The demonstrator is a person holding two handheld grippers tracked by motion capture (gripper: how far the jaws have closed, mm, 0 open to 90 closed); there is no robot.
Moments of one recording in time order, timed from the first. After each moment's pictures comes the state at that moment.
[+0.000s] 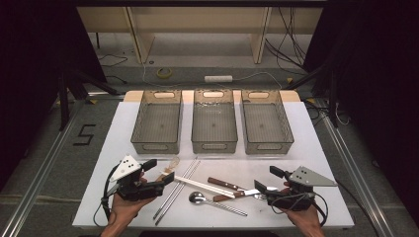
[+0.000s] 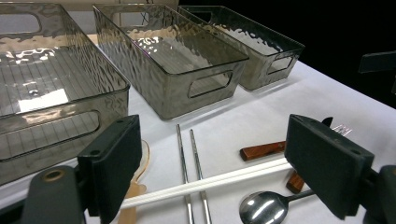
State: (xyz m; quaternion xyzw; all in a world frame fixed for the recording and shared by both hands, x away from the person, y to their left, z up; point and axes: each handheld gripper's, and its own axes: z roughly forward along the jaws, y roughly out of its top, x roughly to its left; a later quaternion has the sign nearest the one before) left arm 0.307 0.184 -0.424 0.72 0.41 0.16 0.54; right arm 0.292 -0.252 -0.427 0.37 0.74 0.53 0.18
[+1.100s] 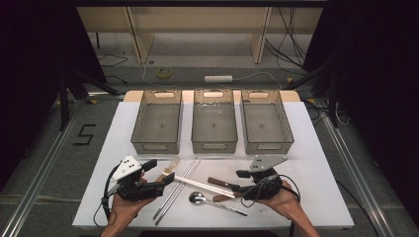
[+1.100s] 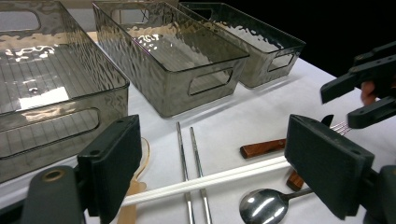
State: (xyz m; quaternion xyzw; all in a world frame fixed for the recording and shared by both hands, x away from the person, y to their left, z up) left arm 0.307 0.183 -0.424 0.72 0.41 0.16 0.54; right arm 0.333 -0.184 -0.424 0.26 0.87 0.42 0.08
